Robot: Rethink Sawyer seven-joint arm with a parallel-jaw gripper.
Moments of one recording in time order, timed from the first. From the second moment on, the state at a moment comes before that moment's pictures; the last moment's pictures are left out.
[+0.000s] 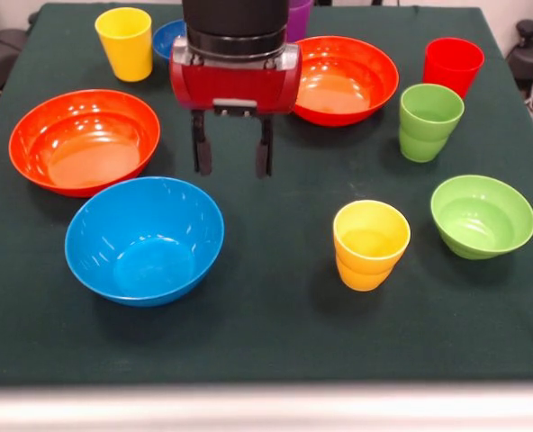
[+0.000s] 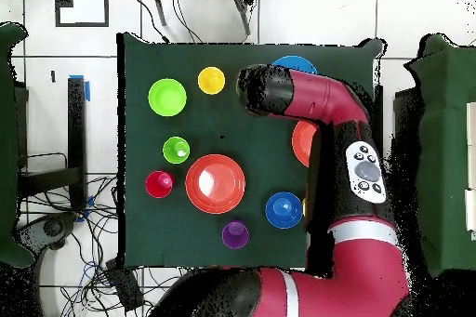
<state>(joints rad) -0.37 -0.49 0.15 1.27 -0.13 0.57 1.63</state>
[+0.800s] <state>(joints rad) -0.29 -0.47 0.14 1.24 -0.13 0.57 1.63</state>
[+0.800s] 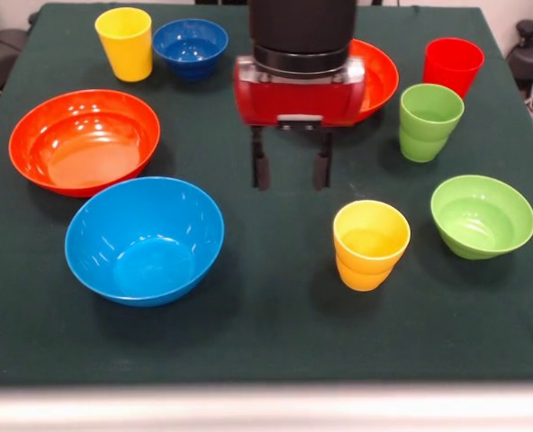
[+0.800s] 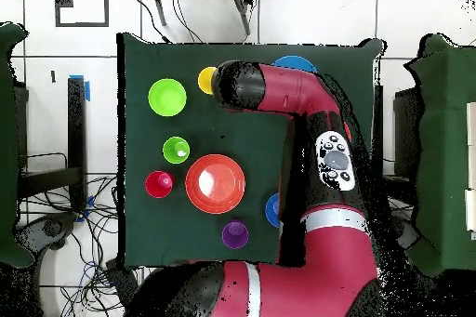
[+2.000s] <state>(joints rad) -0.23 -0.43 0.08 1.24 -0.04 0.57 1.66</state>
